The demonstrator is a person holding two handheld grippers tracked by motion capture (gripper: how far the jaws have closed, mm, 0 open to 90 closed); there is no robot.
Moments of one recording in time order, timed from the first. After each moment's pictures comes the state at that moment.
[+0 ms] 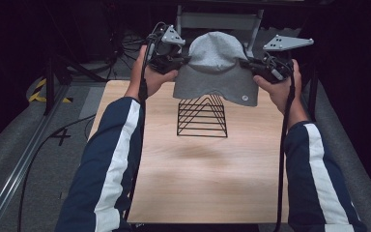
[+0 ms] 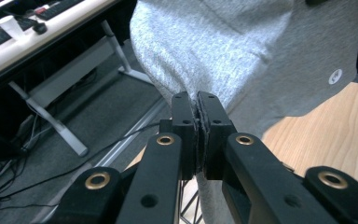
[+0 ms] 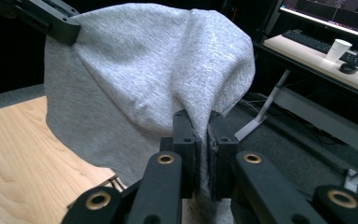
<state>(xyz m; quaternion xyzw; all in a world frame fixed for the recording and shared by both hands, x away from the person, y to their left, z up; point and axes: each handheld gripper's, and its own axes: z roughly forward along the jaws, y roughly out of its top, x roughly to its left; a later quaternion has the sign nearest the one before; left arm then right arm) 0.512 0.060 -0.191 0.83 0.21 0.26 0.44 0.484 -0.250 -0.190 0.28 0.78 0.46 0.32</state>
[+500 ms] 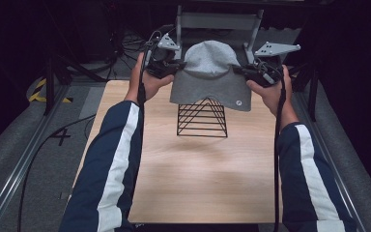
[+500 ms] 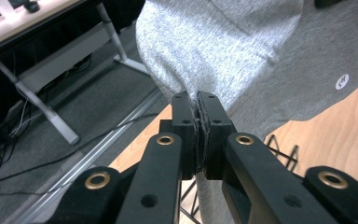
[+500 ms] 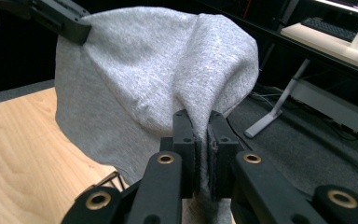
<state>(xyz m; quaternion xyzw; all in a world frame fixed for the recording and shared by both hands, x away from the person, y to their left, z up) 0.522 0.073 -0.218 0.83 0.22 0.23 0.45 0.496 -0.245 -0.217 0.28 0.79 0.46 0.29</state>
